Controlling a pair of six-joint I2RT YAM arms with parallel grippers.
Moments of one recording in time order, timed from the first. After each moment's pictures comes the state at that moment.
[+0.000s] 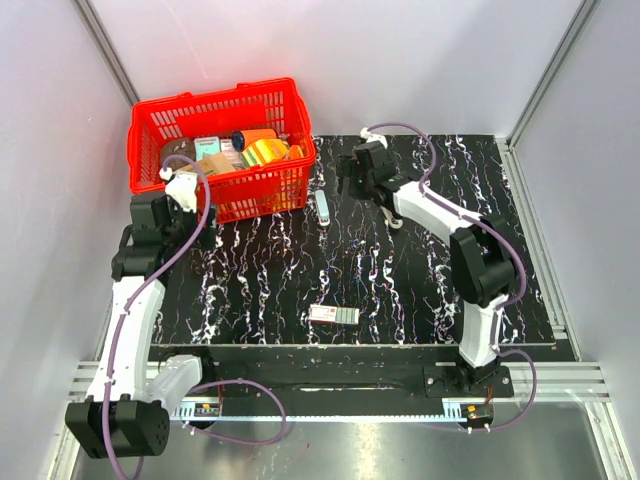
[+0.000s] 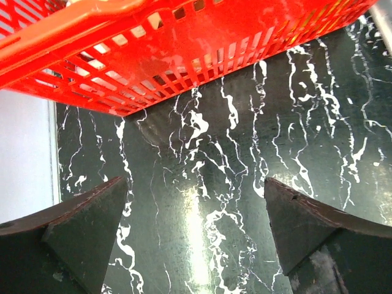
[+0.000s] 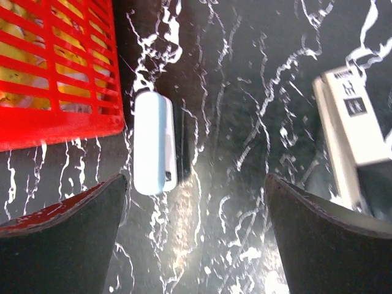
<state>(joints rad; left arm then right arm) 0.04 0.92 0.97 -0.62 0.09 0.19 0.49 1.90 1.48 -0.23 0.10 0.48</state>
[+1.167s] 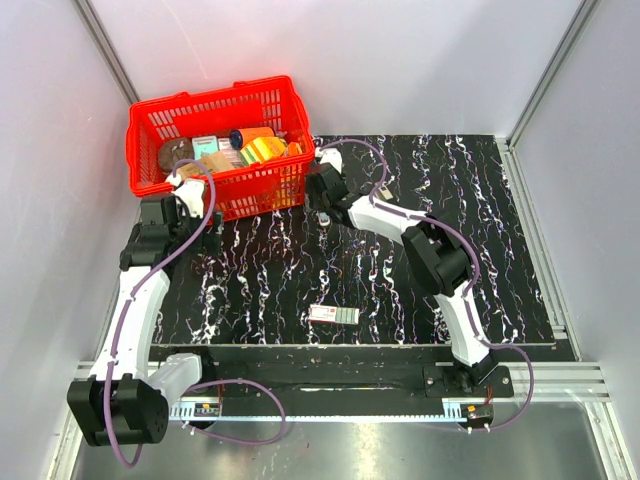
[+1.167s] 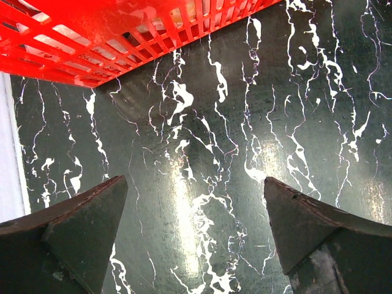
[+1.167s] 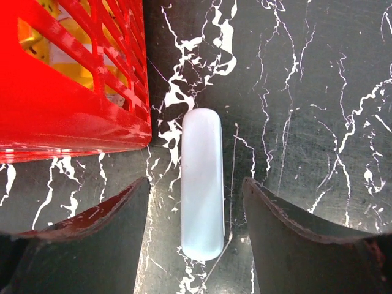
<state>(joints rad) 0.05 1.01 0.92 -0.63 0.10 0.17 0.70 2.21 1.68 -0.11 0.36 0.39</state>
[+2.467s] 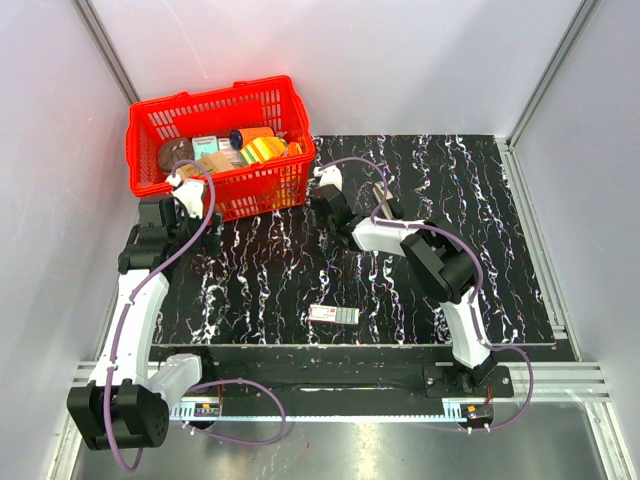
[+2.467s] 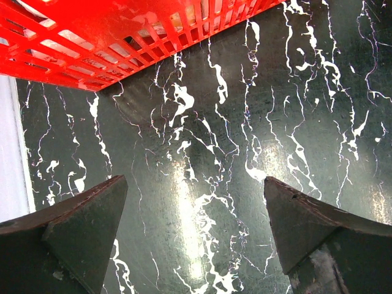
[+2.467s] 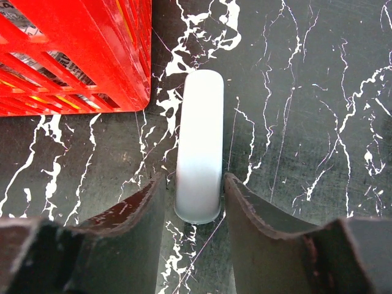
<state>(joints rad) 0.05 0.99 0.92 -0.64 0.11 0.18 0.74 2.13 1.39 0.22 0.41 0.29</state>
